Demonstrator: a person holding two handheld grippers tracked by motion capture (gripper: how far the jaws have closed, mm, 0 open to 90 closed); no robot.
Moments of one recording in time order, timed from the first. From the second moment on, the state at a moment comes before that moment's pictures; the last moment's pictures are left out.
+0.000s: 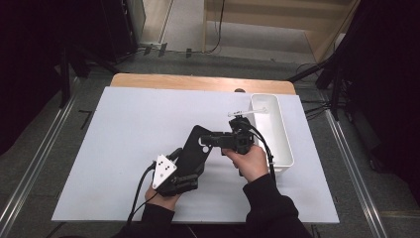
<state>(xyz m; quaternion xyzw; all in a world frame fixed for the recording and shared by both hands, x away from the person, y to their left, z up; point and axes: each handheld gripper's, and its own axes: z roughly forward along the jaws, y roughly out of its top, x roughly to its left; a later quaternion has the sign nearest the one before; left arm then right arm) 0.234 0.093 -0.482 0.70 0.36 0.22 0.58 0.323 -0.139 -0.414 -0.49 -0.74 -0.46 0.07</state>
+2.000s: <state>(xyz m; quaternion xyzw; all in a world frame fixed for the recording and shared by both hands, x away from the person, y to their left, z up) 0.248 0.090 -0.471 0.75 0.35 0.14 0.54 0.318 -0.159 -0.392 -0.52 -0.74 -0.43 0.02</state>
